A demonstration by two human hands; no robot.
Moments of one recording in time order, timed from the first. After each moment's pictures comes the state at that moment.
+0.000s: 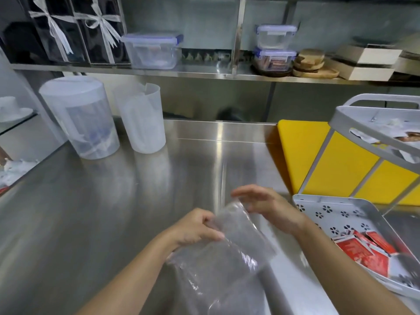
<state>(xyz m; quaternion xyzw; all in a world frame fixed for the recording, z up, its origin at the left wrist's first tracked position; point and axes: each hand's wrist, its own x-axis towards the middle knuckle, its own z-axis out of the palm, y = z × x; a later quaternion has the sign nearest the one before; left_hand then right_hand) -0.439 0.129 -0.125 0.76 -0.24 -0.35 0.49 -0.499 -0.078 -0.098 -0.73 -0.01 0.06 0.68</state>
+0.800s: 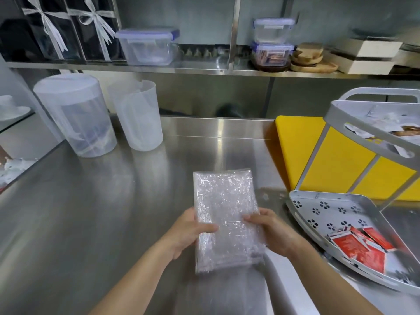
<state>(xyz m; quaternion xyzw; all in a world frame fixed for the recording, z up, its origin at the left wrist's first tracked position) -0.459 0.125 -0.125 0.71 -0.12 -0.33 0.61 -0.528 -0.079 -0.139 -0.56 0.11 0.10 0.81</state>
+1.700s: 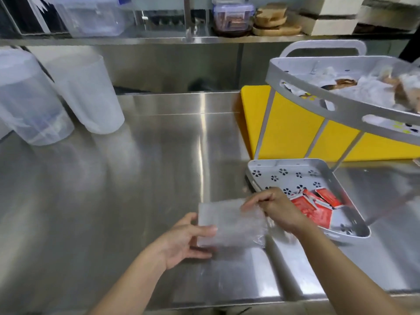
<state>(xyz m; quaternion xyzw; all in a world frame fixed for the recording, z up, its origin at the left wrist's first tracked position) -0.533 0.059 -0.153 0.62 0.00 -0.50 0.60 -0.597 -0.166 -0.152 -0.76 0.09 0.01 0.65</state>
